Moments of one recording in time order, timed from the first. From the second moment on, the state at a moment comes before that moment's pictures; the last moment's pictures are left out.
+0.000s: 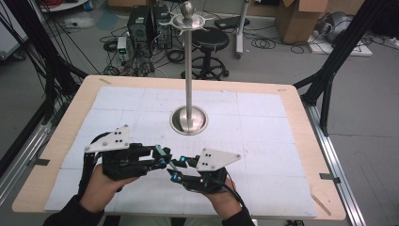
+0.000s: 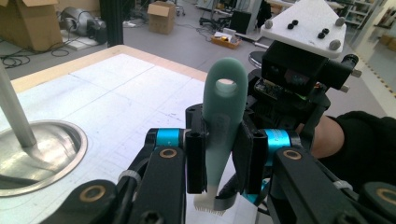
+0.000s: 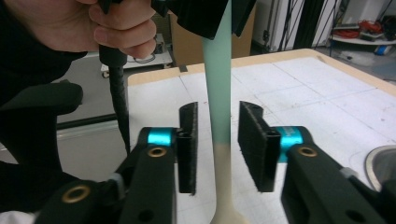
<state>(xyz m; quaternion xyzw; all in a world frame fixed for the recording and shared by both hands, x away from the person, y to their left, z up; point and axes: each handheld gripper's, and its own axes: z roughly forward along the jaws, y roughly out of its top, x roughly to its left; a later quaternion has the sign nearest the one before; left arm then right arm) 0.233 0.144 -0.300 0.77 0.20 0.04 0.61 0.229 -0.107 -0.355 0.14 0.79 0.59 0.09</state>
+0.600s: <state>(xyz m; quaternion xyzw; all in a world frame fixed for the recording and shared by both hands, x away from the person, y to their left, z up) 0.239 0.149 -0.307 0.72 0.20 0.01 0.66 0.226 -0.108 -0.354 0.13 0.78 0.61 0.07</state>
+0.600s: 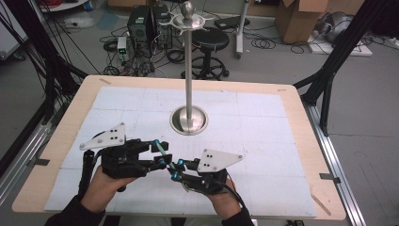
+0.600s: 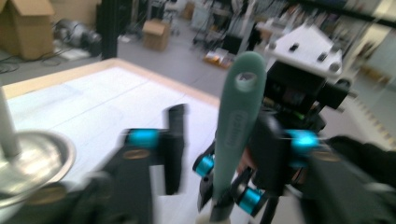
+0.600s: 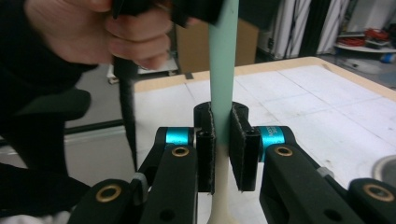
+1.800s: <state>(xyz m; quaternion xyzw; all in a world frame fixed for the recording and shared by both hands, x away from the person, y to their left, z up) 0.236 0.151 -0.312 0.66 0.06 -0.11 0.74 0.234 -0.105 -0.363 0.03 0.72 0.68 -0.16</state>
